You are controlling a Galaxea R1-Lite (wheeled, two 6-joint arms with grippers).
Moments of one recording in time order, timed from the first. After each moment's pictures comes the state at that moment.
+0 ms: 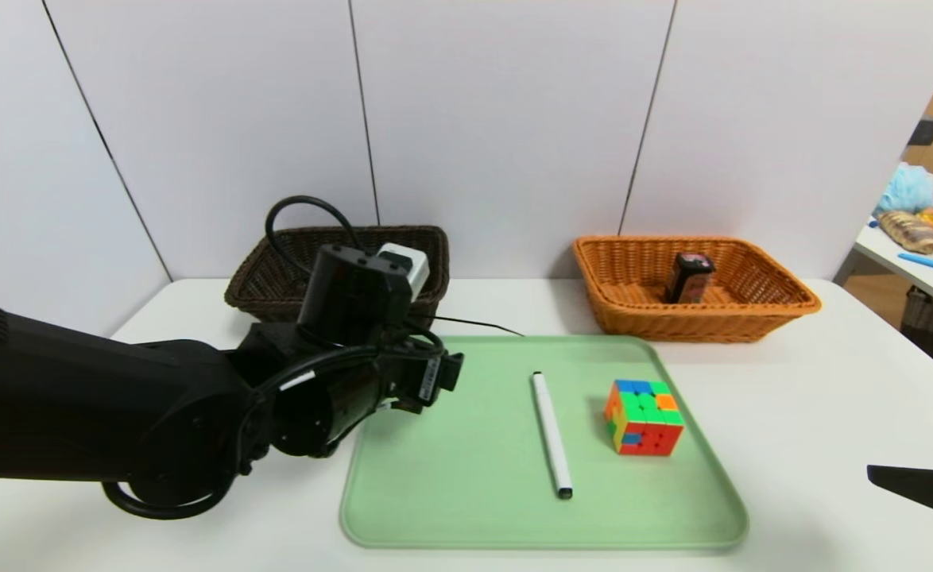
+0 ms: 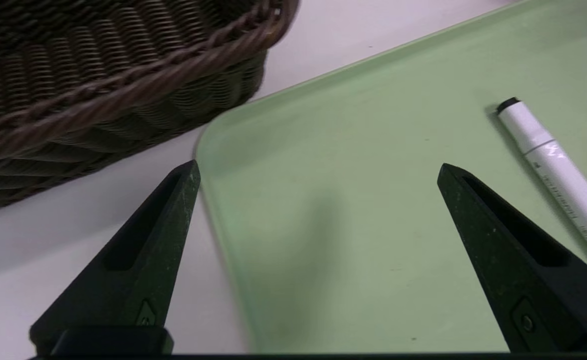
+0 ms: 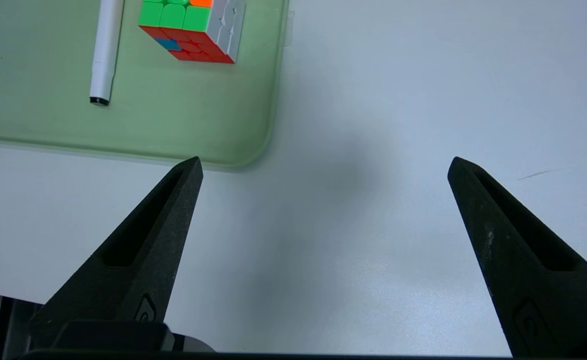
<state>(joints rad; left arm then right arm) -0.74 1.80 -0.96 -0.37 0.36 -0.11 0.06 0.98 -0.78 0.52 0.14 0.06</state>
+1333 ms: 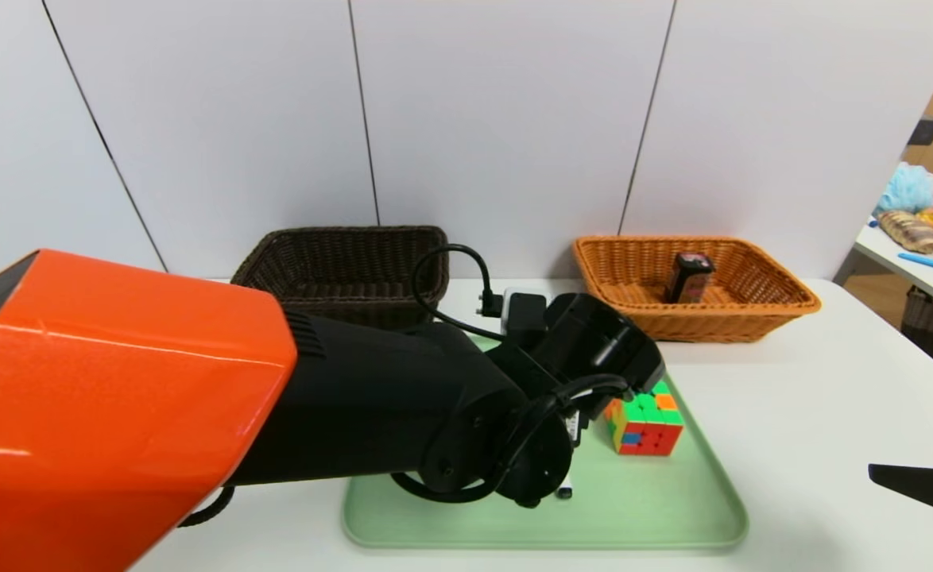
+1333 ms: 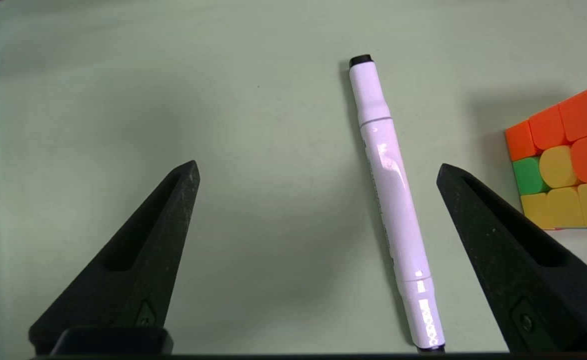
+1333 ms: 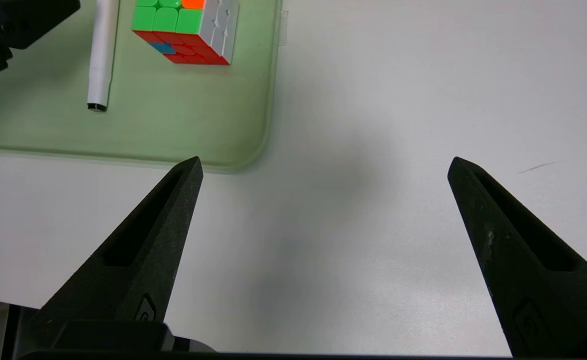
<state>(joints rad) -1.01 2.12 -1.55 0.24 0.61 -0.61 0.05 0.98 -0.77 0.51 0.14 0.09</state>
